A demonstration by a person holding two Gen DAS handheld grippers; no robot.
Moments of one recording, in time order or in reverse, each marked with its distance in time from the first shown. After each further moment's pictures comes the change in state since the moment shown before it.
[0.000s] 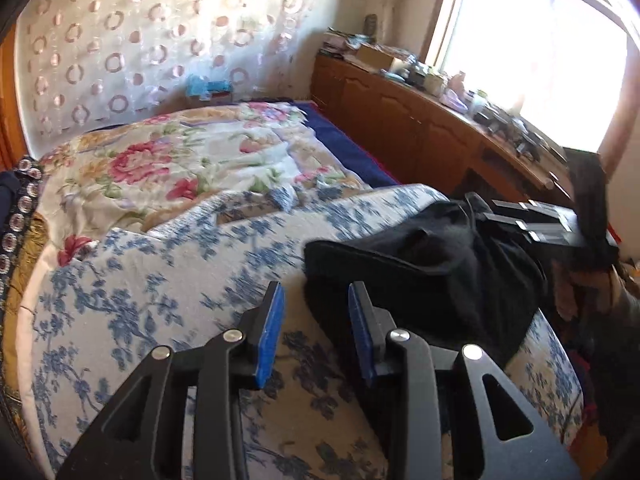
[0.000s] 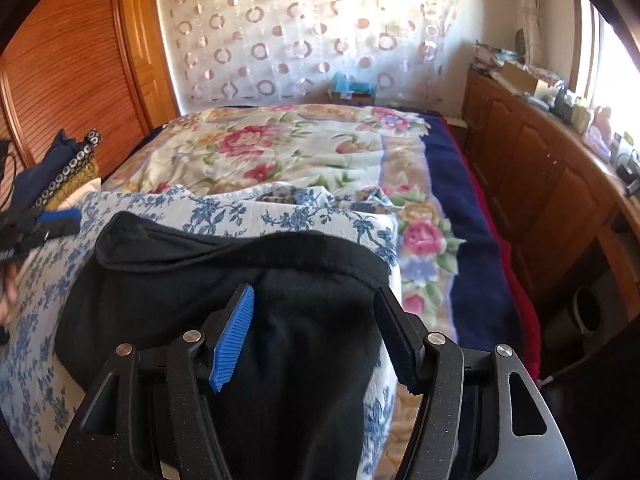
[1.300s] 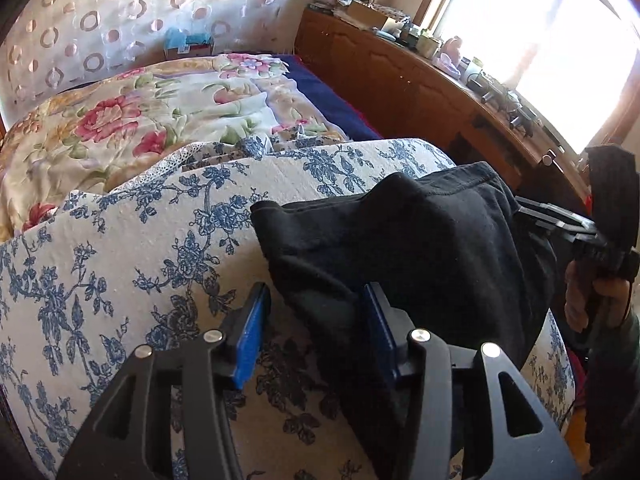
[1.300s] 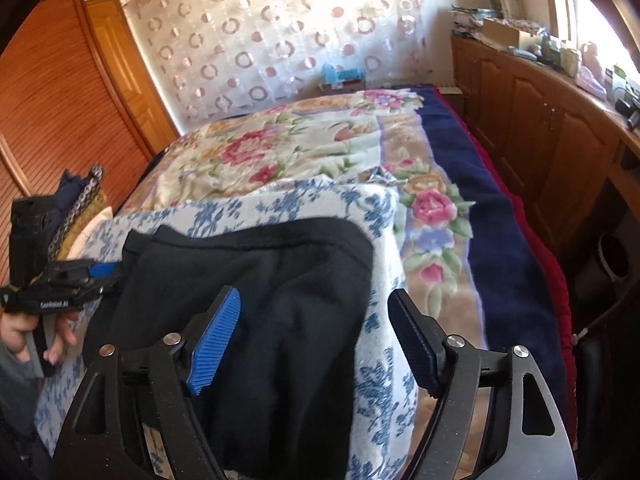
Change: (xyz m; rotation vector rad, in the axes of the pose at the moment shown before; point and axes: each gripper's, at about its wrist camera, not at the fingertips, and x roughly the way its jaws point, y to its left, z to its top) left arm 0.052 -0.003 -0.002 -0.043 0.151 -0.071; right arm -0.013 -0.019 -0.026 0.155 0.036 0.078
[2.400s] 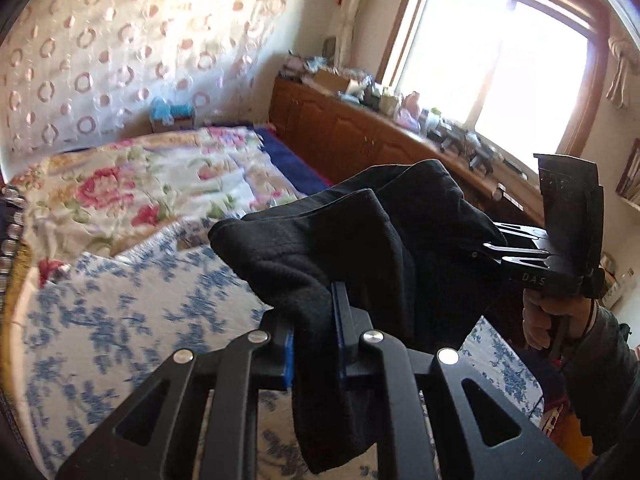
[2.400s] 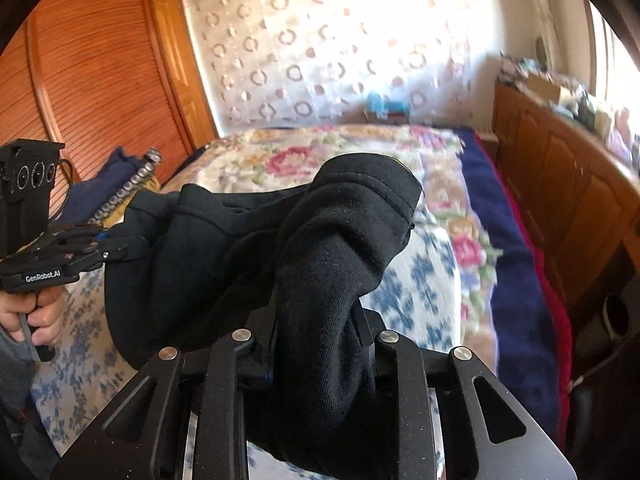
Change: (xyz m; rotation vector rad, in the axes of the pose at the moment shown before) left arm -0.114 -0.020 -0.012 0.082 -0.263 -0.061; right arm -0.039 0.088 0.012 -0.197 -0.131 0.065
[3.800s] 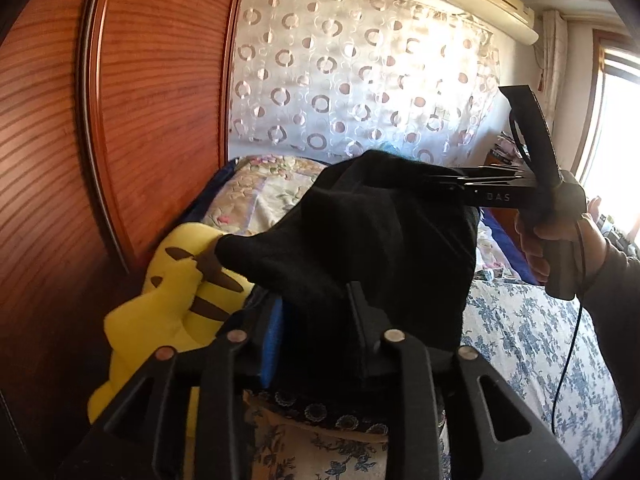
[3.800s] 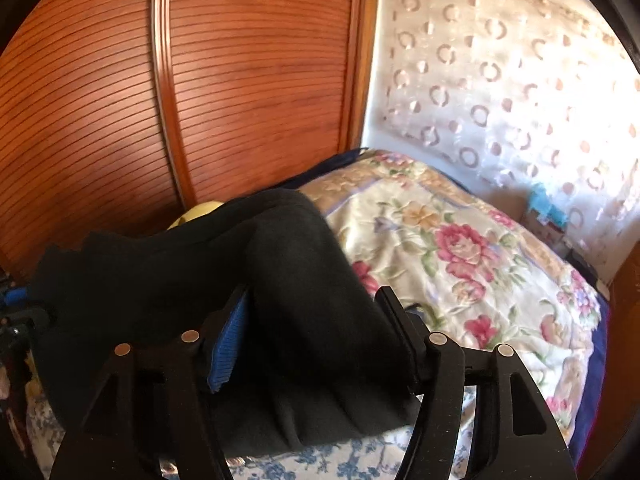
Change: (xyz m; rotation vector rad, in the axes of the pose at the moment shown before) left arm -0.238 0.231 -0.117 -0.318 -0.217 0.656; right arm 0.246 0.363 0.184 -0.472 0.028 0.253
